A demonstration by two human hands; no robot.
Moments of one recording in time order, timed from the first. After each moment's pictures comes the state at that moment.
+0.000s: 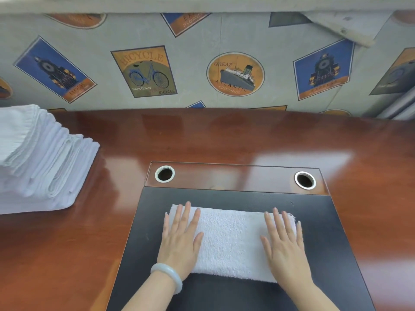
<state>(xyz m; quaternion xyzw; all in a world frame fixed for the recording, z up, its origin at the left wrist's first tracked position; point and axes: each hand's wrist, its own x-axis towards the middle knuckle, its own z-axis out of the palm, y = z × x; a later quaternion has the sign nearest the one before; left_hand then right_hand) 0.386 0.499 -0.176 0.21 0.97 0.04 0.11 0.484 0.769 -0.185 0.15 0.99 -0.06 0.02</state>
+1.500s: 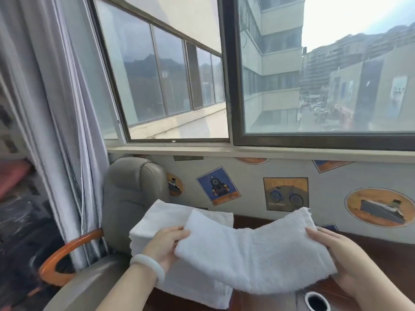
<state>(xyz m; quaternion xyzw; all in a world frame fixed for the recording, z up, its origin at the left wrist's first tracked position) 0.273 0.128 0.126 -0.13 0.66 0.74 0.05 0.282 0.486 0.119 0.11 0.60 -0.80 0.04</state>
